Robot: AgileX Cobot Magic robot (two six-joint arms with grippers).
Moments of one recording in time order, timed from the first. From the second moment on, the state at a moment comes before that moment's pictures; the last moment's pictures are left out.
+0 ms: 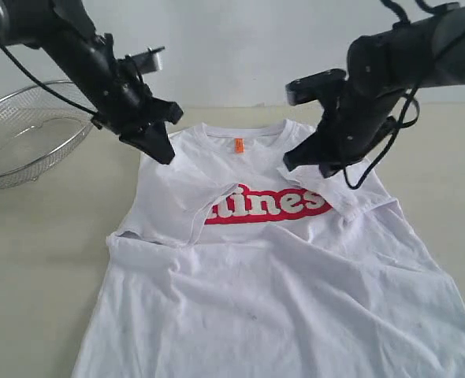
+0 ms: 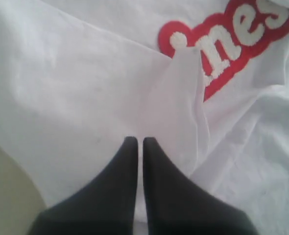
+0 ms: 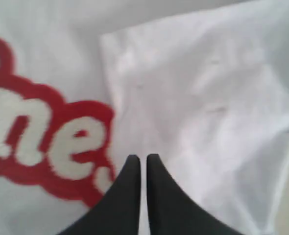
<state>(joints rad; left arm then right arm) -0.22 2.24 -1.89 -0.50 1.19 0.44 0.21 2.03 -1.43 -0.07 0.65 -0.03</state>
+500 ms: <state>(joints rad) -0.27 2.35 -1.86 -0.37 0.96 0.40 0.10 2.18 -1.48 -0.09 0.69 -0.03</state>
